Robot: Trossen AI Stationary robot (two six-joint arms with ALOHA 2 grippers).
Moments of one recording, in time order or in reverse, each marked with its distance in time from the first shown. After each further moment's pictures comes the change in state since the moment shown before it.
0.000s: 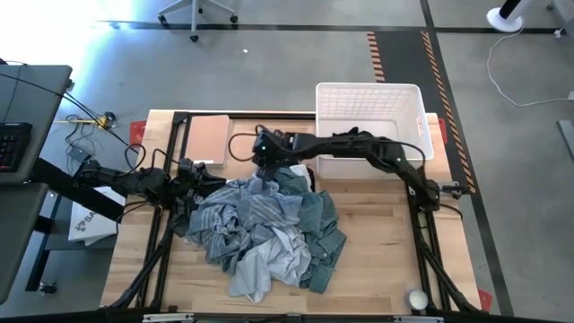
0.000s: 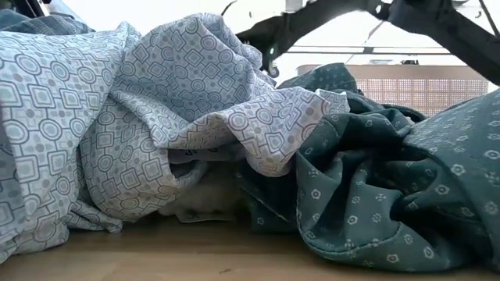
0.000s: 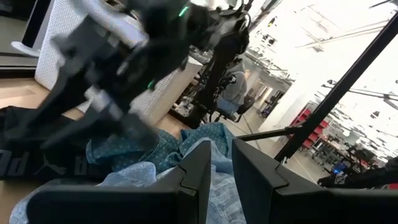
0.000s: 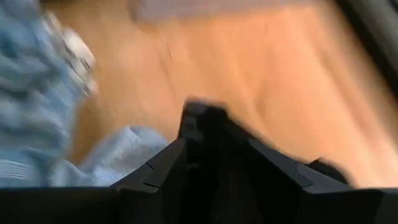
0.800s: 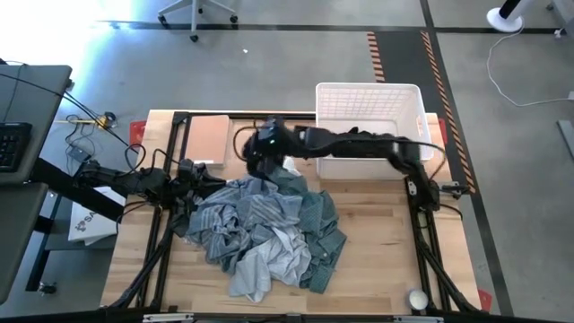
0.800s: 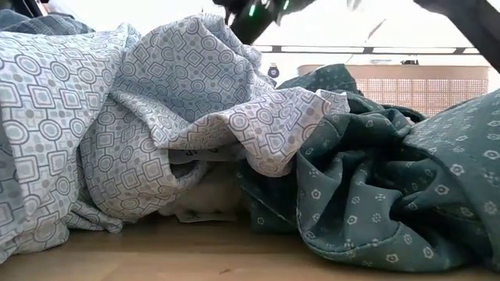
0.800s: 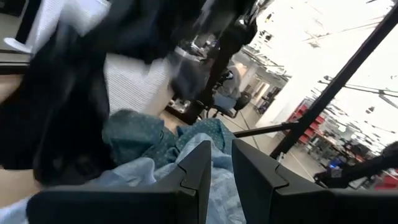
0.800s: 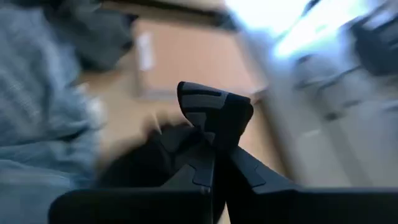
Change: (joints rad) left arm 0.000 0.000 0.000 -0.005 0.030 -0.001; right arm 0.060 -0.213 0.002 0.060 0.176 -0.311
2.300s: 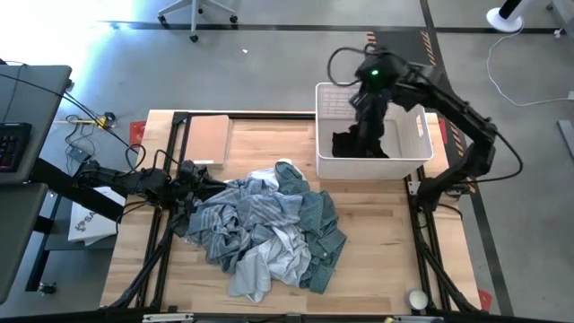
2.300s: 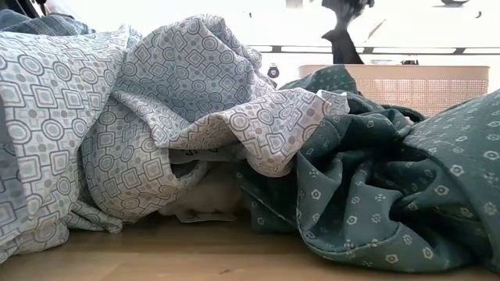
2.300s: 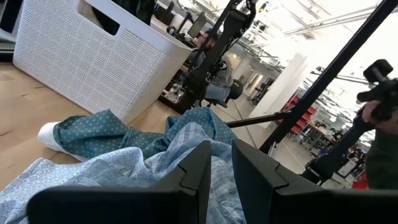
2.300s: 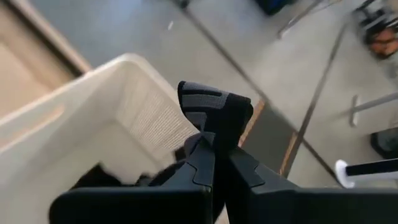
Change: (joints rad) left arm 0.000 0.000 0.000 -0.023 0.040 -0.009; right arm -0.362 -0.600 -0.025 -0.801 0.285 0.207
